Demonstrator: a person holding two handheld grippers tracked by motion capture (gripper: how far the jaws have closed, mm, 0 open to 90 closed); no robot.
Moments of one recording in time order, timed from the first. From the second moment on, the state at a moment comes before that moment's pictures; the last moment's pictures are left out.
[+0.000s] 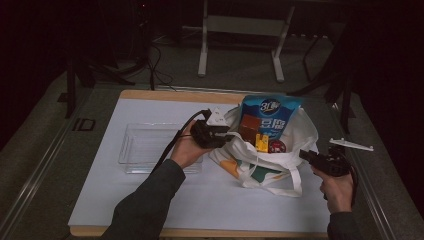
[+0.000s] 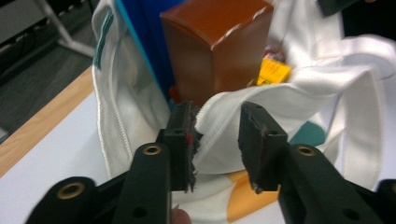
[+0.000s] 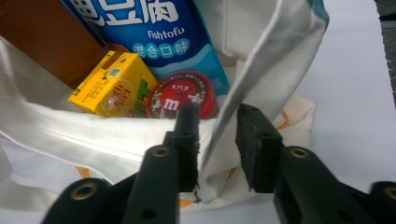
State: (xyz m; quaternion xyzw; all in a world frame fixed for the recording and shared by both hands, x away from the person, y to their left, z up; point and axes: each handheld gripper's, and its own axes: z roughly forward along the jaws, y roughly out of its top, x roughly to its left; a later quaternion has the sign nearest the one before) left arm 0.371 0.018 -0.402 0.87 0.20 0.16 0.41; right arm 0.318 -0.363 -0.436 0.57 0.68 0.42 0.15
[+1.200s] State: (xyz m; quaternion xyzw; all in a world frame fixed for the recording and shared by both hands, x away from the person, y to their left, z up) left arm 0.392 -0.009 -0.469 0.93 0.24 0.13 0.26; right arm 0.349 -0.354 -0.495 0.59 0.71 0.36 0.11
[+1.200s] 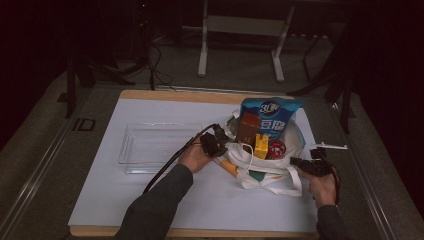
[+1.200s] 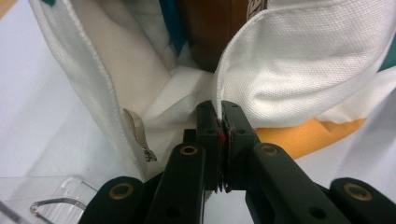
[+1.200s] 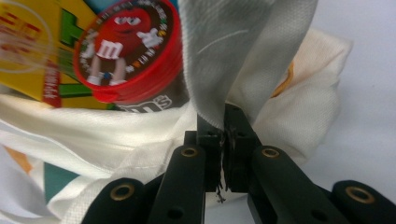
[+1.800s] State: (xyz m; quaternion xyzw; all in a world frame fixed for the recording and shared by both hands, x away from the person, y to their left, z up) left arm 0.386 0.005 -0.451 0.92 0.24 0.11 0.30; right arm 0.337 -0.362 -0.468 0.57 0.72 0.37 0.14
